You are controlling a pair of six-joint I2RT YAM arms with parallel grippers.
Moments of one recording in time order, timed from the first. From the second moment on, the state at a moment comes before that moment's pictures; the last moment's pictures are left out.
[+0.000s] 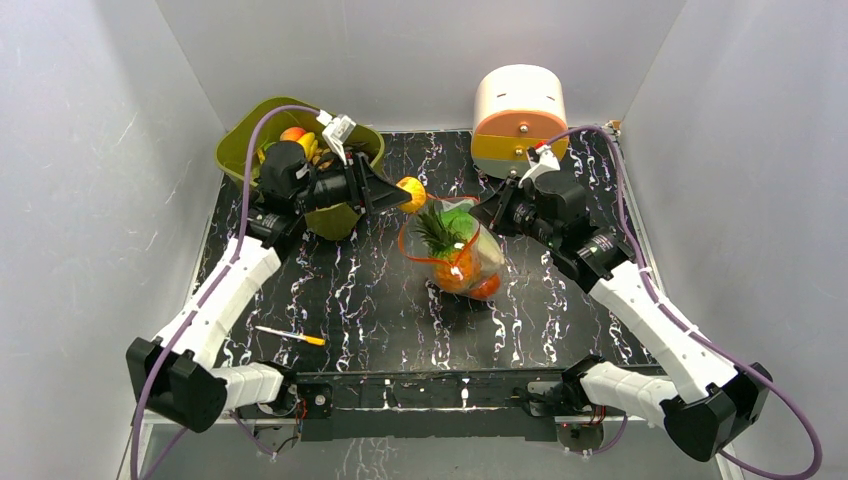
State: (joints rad) left arm -0.36 1.25 1.16 -0.09 0.78 -0.54; right arm 0.53 1.05 1.08 -0.38 -0.07 0.68
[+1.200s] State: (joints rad) left arm -0.72 1.36 1.07 -0.10 0.47 -0.36; right arm 0.53 1.13 1.08 -0.27 -0.32 0.69
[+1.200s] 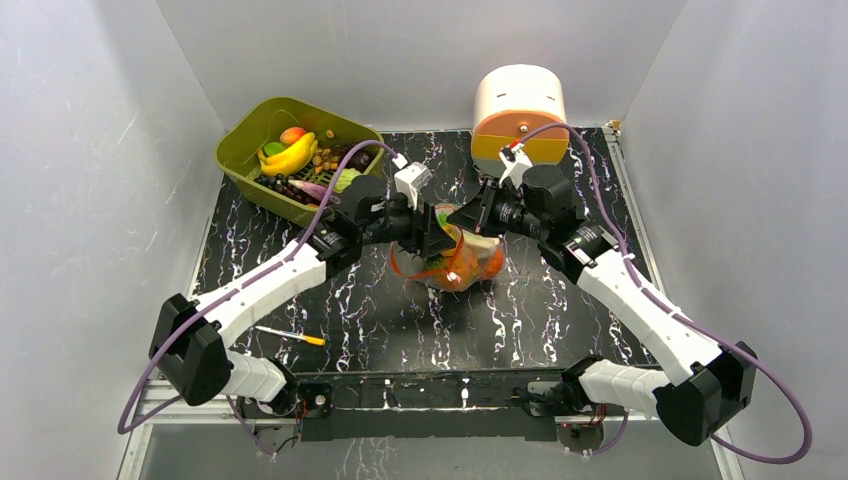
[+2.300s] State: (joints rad) left arm -0.76 1.19 1.26 -0.41 0.26 -0.29; right arm 0.56 1.05 1.08 -0.40 -0.20 0.74
